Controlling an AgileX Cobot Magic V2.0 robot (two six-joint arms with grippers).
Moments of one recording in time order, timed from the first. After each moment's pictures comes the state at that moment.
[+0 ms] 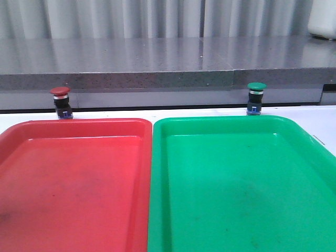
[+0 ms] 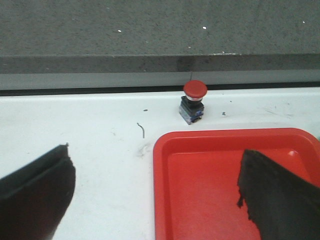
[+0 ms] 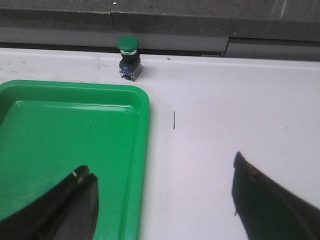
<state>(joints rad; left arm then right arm) -0.05 0.97 -0.81 -0.01 0.44 -0.03 0.04 0.61 -0.58 0.03 0.54 0.01</state>
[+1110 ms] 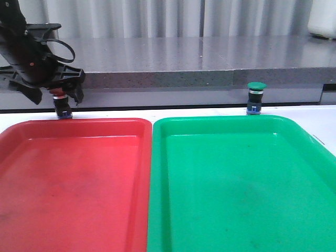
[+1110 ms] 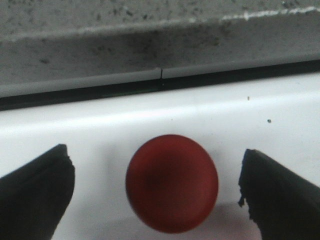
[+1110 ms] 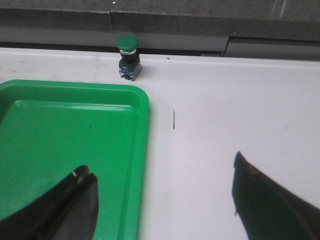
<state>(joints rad) -0.13 2.08 -1.51 -0.04 0.38 -0.03 0.04 0.61 -0.58 0.03 0.54 0.01</state>
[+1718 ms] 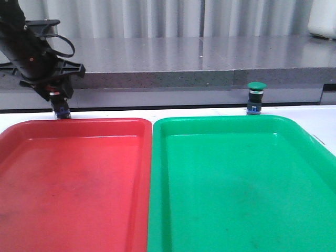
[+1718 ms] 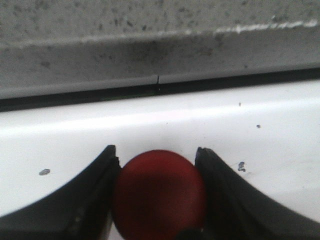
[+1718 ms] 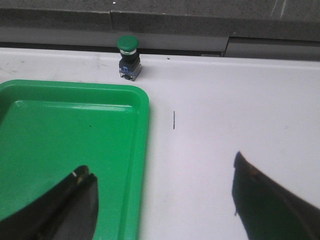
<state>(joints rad) -0.13 2.04 -1.52 -0.06 0.41 -0.03 0.04 0.61 -0.58 0.03 0.54 0.01</state>
